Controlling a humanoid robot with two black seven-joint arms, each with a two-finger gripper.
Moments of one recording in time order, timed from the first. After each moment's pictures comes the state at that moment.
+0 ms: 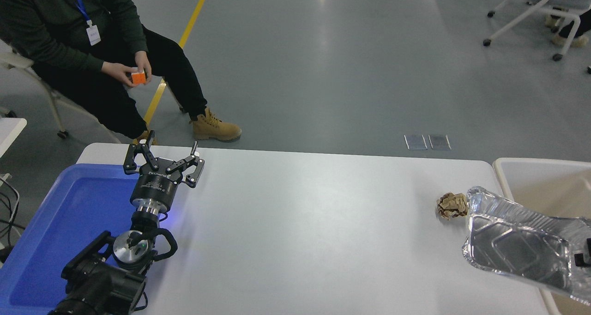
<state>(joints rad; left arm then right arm) -0.46 0.07 -1.19 -0.58 -0.22 -0.67 -0.15 2.23 -1.35 -1.18 1.39 -1.10 0.72 0.09</state>
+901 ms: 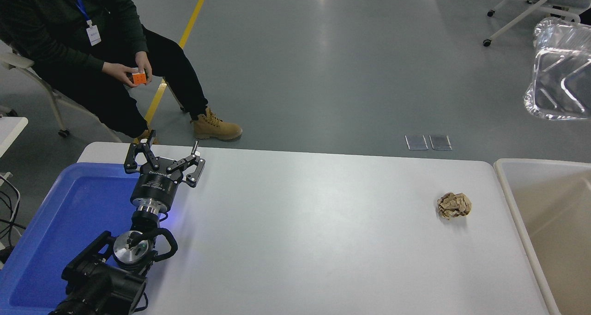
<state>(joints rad) -0.46 0.07 -1.19 -0.58 -0.22 -0.67 -0.15 2.32 -1.36 -0.88 1.16 -1.28 0.78 0.04</state>
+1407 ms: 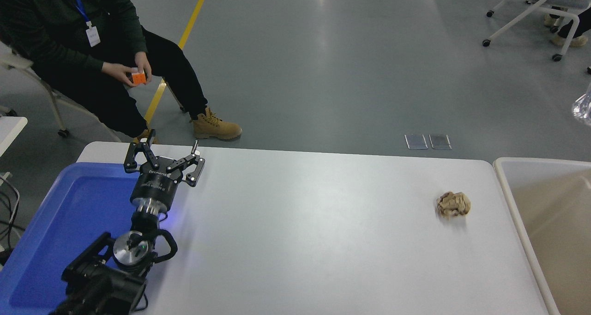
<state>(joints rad) -0.46 0.07 -1.19 -0.58 -0.22 -0.67 -0.15 1.75 -1.16 -0.86 0.73 -0.84 0.61 0.03</state>
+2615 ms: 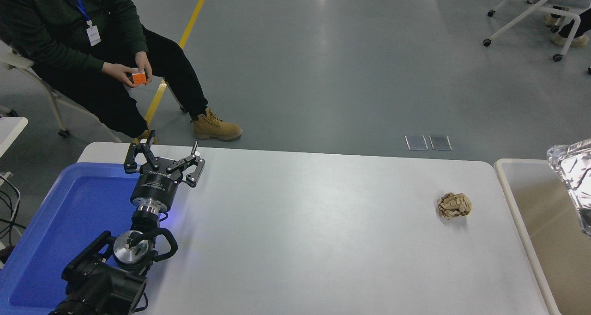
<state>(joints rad) -0.46 0.07 -1.19 -0.58 -0.22 -0.67 -0.15 0.55 -0.48 0.00 0.05 -0.28 -0.11 -0.04</state>
